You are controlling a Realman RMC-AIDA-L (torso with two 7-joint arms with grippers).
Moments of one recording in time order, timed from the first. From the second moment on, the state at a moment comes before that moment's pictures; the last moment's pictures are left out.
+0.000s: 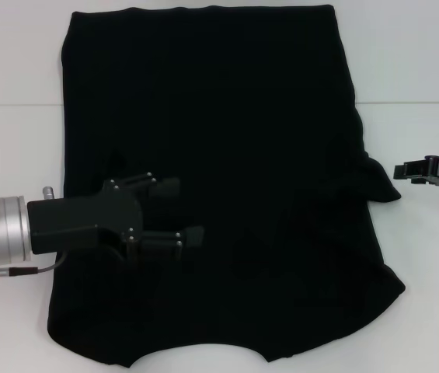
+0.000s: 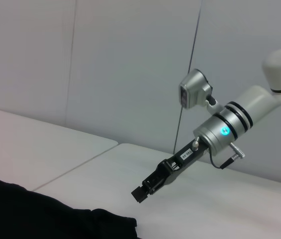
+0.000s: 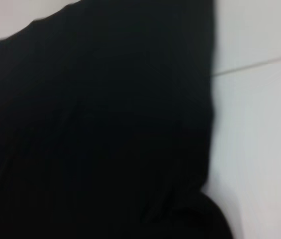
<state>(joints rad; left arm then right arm) -0.55 -2.13 0.57 0.74 2.04 1.67 -1.30 0.73 1.94 -0.66 -0.50 -2.34 -1.01 2.30</state>
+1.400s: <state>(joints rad) -0.54 -2.14 0.55 0.68 2.00 1.57 -1.31 0.77 1.97 -1.00 -0.58 -2.35 -0.97 1.80</state>
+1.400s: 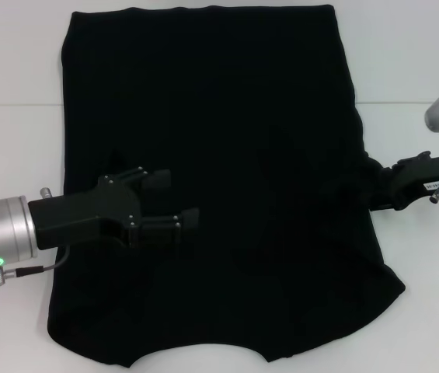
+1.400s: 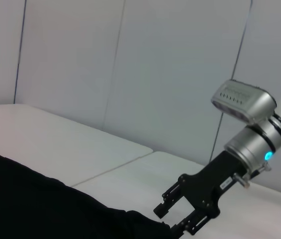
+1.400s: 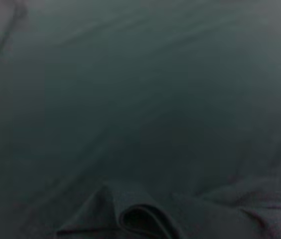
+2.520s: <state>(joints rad) -0.53 -2.14 0.53 0.67 2.00 1.56 -1.31 0.81 2.03 -1.02 -0.61 -2.47 -0.87 1.84</state>
